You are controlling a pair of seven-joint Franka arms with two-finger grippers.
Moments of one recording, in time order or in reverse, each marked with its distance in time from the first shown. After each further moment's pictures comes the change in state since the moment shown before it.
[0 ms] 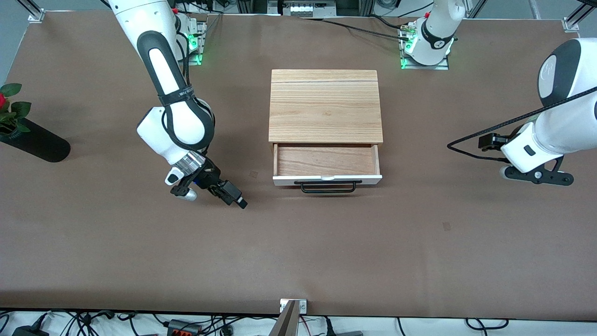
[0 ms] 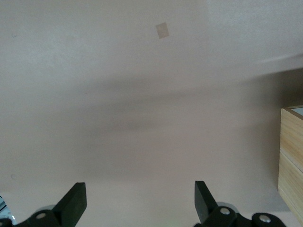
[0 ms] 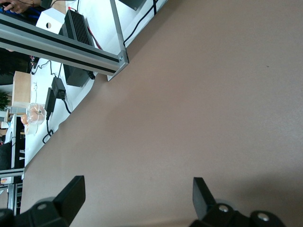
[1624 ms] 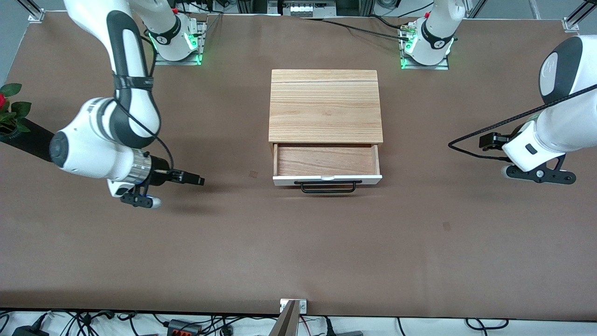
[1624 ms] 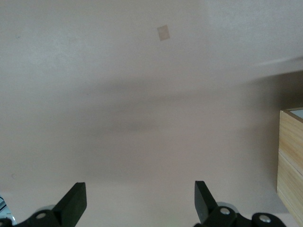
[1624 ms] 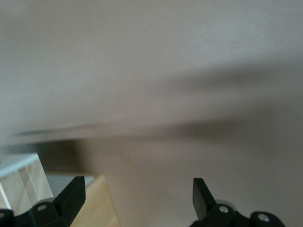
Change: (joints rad) left arm 0.000 -0.013 -0.001 0.002 0.000 0.002 -0.009; right arm 0.101 -0.054 -0.501 0.121 -0.918 -0.910 0.518
